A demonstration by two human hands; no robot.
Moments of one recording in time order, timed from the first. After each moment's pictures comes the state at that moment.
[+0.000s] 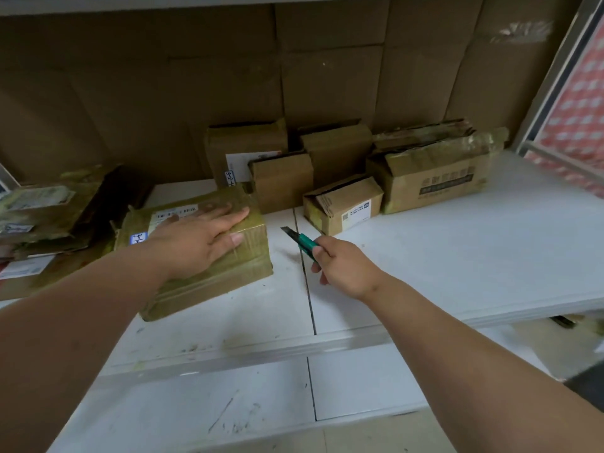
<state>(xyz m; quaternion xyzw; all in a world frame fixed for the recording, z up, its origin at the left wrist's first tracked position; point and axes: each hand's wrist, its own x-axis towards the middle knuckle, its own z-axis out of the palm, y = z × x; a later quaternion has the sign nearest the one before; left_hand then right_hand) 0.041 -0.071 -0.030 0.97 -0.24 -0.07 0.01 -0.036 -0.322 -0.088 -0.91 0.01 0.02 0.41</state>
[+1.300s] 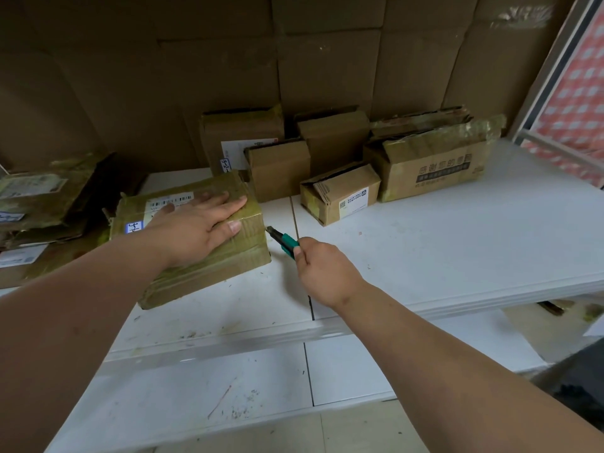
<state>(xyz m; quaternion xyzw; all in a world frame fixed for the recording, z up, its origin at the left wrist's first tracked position) 0.040 -0.072 -0.036 0.97 -0.24 -0.08 0.00 -0.047 -0.288 -0.107 -0.94 0.00 -0.03 0.34</state>
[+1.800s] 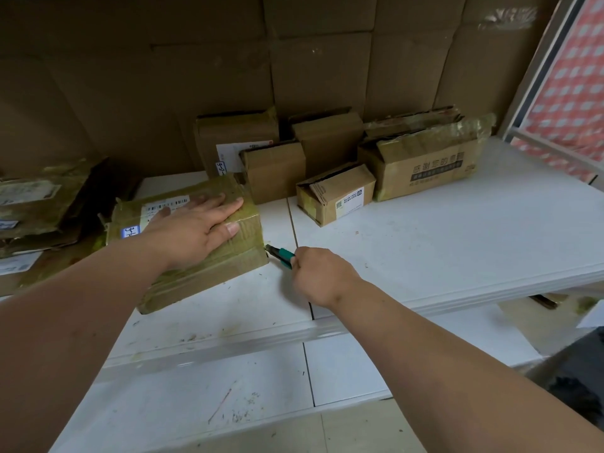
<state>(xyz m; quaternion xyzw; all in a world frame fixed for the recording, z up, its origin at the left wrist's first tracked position) 0.043 -0.071 -0.037 0.97 -0.24 -0.07 0.00 -0.046 -0.286 -0.104 -0.96 0.03 0.05 0.26</state>
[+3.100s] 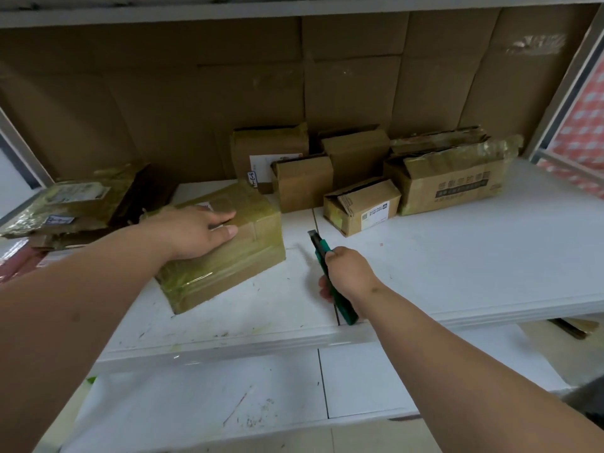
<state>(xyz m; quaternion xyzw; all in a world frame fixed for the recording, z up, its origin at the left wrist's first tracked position) 0.035 -0.034 -0.005 0.98 -0.15 -0.11 -0.06 -0.043 -0.273 -0.092 -0.80 0.21 0.06 0.56</state>
